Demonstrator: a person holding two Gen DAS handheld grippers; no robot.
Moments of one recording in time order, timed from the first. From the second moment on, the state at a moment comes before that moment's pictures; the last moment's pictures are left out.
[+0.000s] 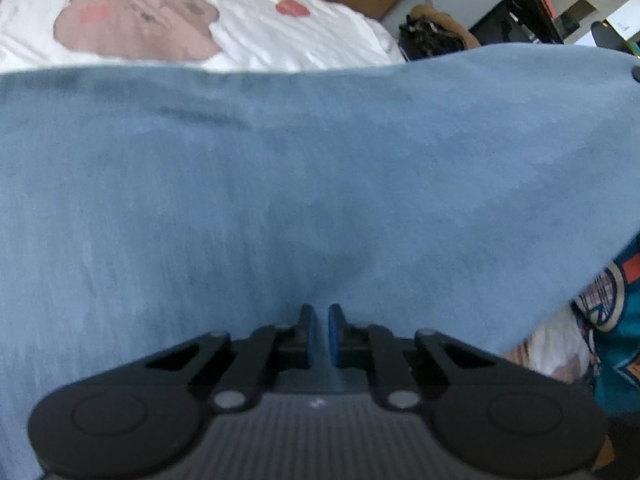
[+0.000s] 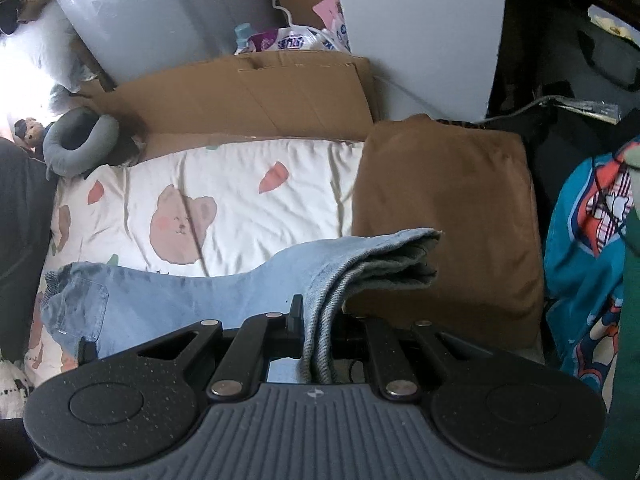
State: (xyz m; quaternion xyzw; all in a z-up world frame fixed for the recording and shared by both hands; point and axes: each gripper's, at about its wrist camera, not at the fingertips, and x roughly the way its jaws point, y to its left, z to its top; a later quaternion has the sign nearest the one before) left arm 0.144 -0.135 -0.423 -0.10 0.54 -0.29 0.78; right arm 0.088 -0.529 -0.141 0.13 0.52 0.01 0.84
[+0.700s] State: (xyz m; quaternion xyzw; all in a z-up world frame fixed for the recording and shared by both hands) left arm 0.285 -0.141 -0.434 -0.18 0.52 -0.20 0.81; right arm 0.106 -0.493 -0.113 0.10 0.53 0.02 0.84
